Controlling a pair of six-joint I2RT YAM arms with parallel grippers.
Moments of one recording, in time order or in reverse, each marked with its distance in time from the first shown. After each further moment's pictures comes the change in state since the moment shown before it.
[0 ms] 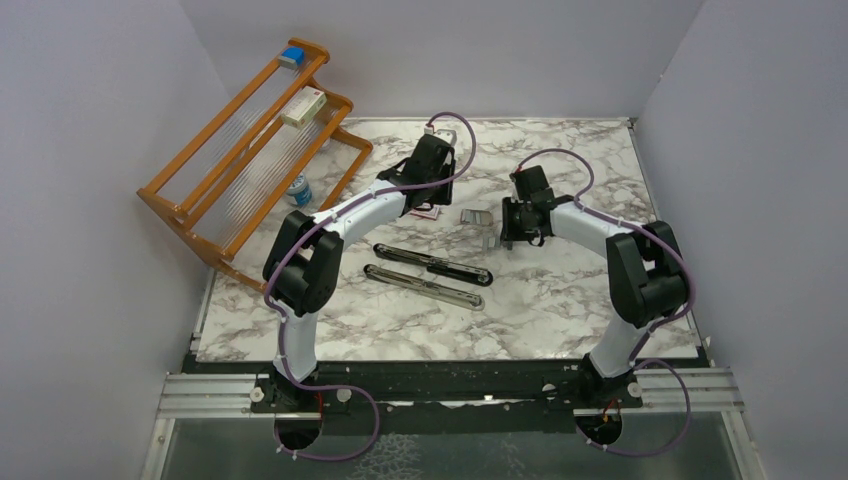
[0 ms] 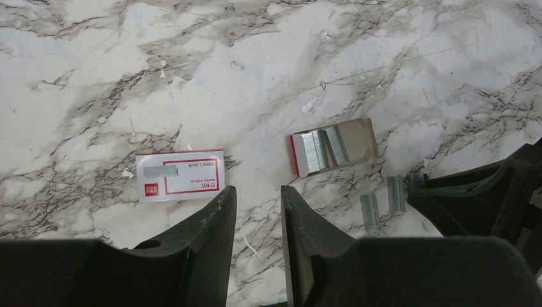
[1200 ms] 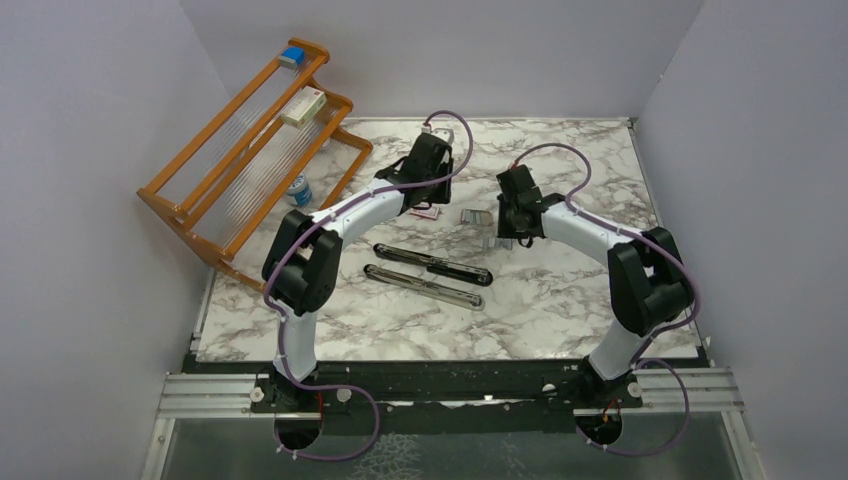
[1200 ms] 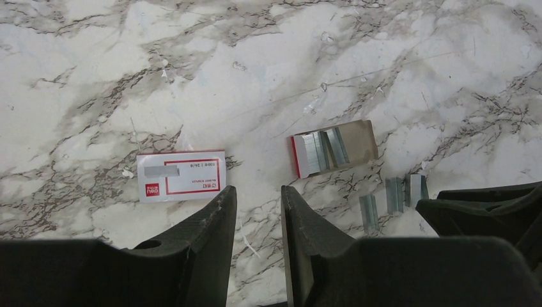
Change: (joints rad) left arm 0.013 0.000 0.000 0.000 0.015 -0.014; right arm 0.095 -0.050 0.037 -0.067 0.208 0.139
